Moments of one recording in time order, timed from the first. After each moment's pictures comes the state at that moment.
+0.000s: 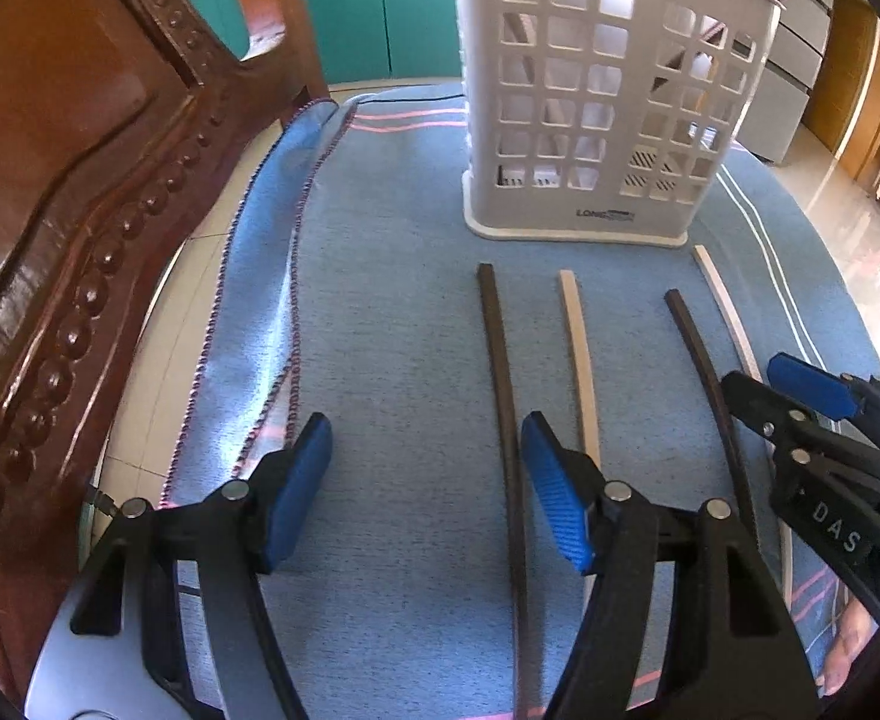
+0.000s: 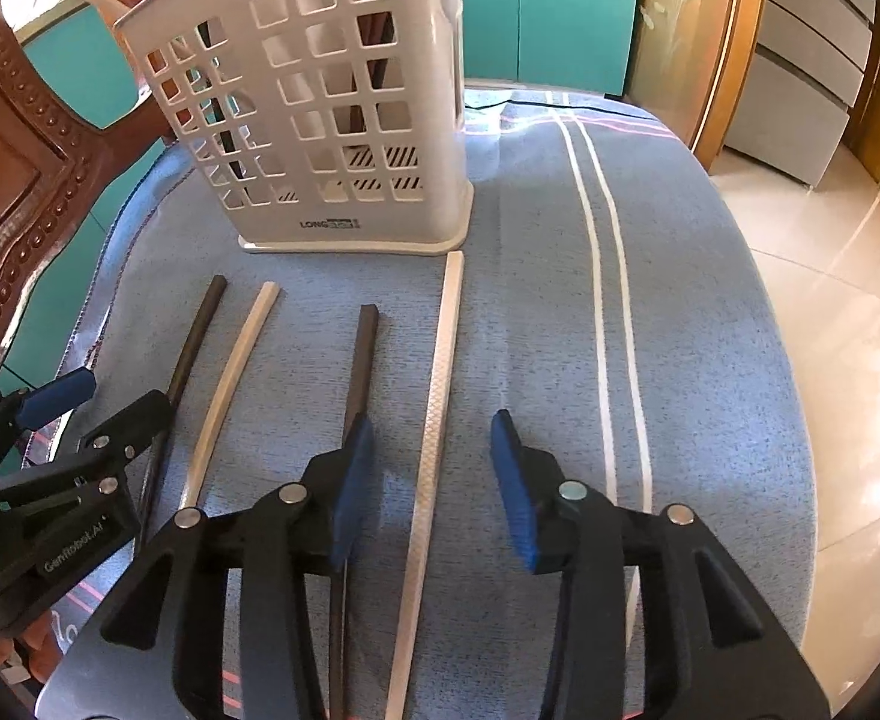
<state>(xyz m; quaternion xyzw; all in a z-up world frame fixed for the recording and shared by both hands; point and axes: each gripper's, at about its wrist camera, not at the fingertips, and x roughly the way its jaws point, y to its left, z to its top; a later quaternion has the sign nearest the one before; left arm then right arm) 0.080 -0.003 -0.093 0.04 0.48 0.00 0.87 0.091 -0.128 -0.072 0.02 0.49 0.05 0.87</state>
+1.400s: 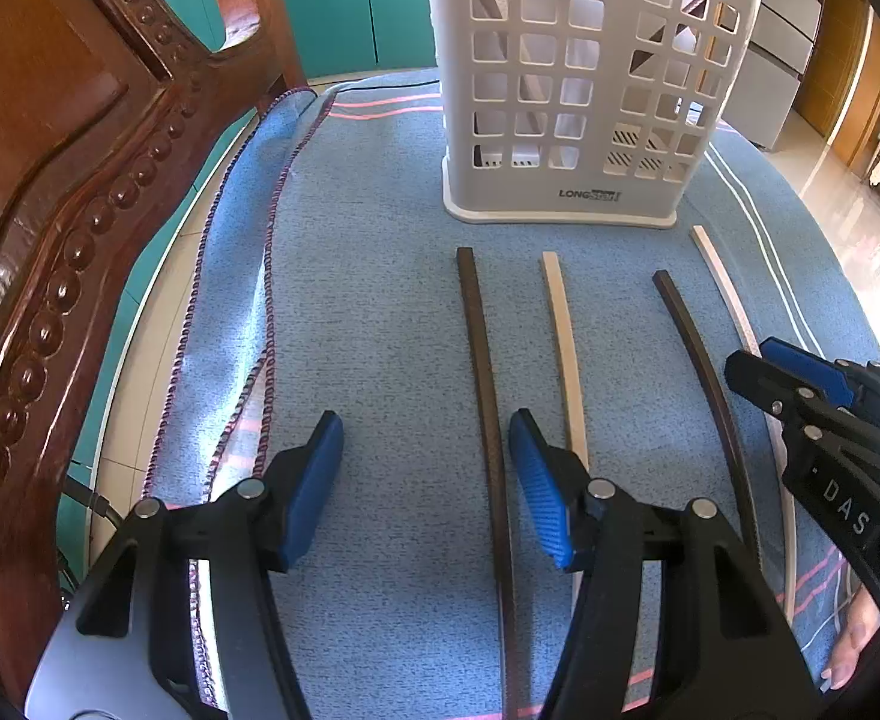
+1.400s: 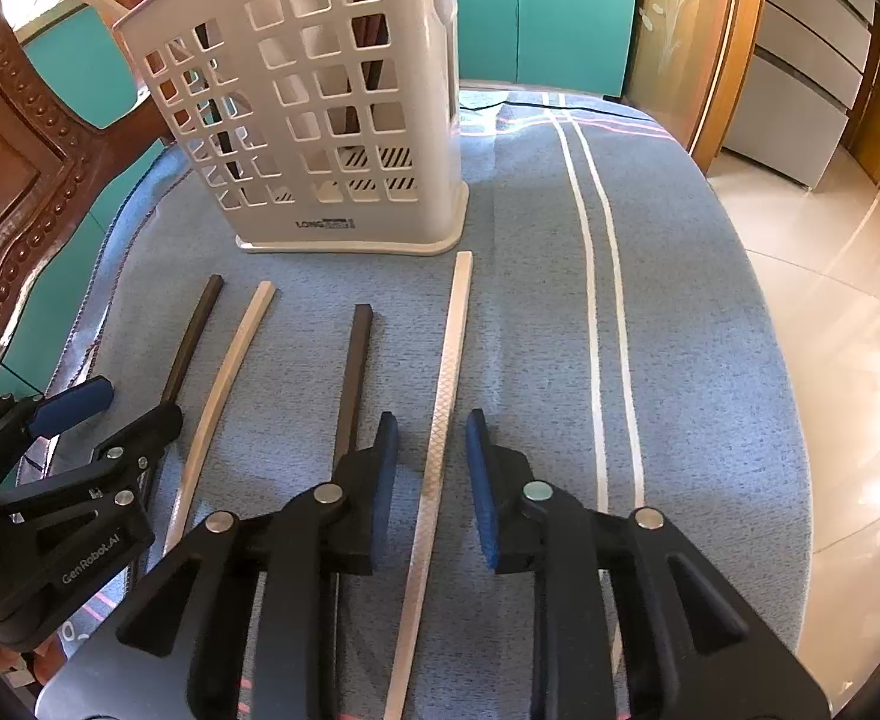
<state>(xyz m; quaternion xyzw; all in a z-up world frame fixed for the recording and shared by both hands) 0.083 -0.007 -0.097 0.04 0.49 -0.01 0.87 0.089 -0.129 -0.071 0.02 0.49 0.06 0.87</state>
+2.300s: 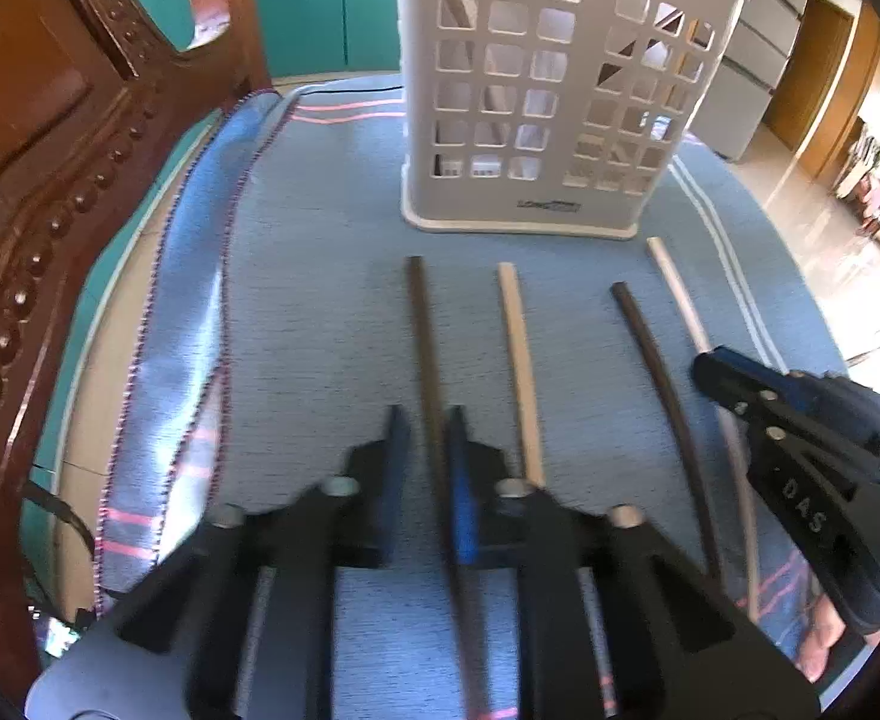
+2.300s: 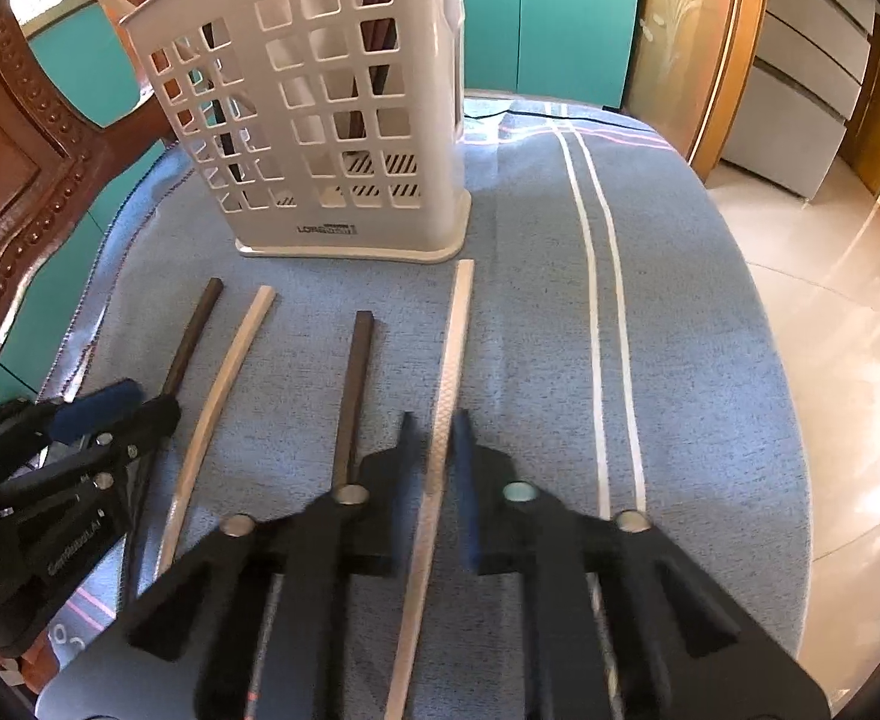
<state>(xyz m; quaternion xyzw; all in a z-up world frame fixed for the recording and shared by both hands) 0.088 -0.006 -0.095 0.00 0.49 -0.07 0.87 0.089 -0.132 -0.070 0.02 0.48 0.06 0.88</state>
